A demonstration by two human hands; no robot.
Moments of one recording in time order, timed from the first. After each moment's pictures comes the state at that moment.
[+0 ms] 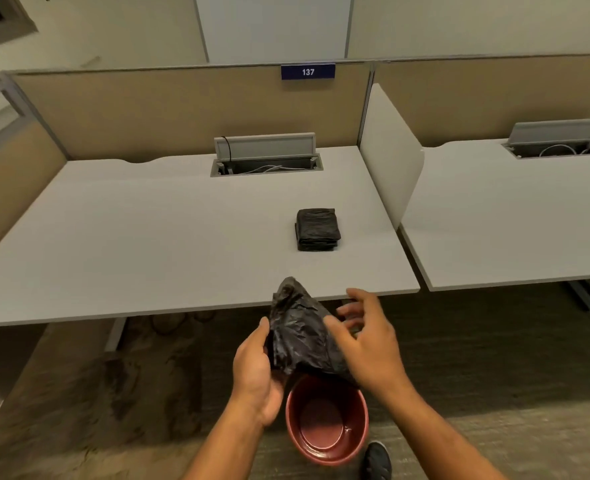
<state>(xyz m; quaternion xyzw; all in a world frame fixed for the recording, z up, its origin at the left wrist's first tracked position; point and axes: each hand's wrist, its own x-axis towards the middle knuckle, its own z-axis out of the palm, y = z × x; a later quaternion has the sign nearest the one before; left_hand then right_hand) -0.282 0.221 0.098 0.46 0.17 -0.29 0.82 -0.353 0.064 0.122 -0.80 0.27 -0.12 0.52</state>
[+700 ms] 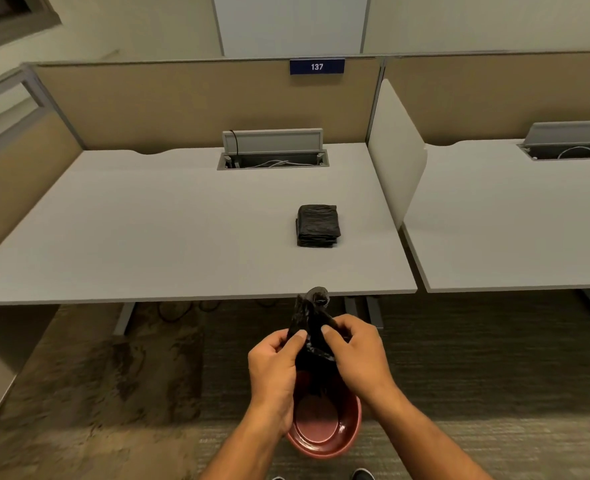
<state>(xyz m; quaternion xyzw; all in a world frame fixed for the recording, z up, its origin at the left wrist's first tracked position) -0.328 0.182 0.090 0.61 0.12 -0.22 0.75 -0.366 0.047 0.099 -0.77 0.28 -0.05 0.56</state>
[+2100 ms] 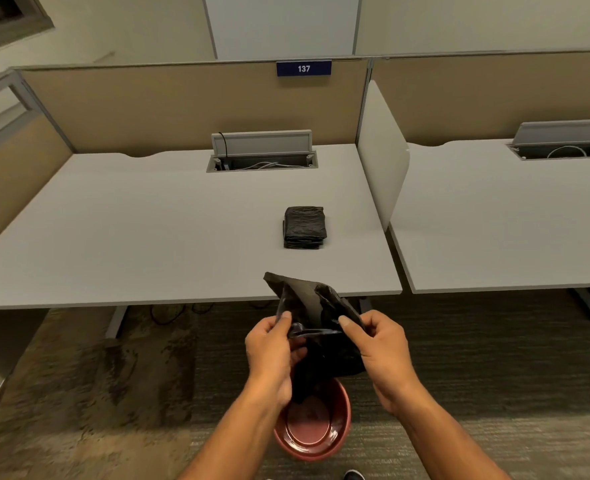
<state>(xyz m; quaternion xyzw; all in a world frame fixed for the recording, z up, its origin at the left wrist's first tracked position) -0.315 0.129 0.102 0.61 0.23 -0.23 0.72 -0.394 -0.018 0.109 -0.66 0.31 -0.09 0.67</state>
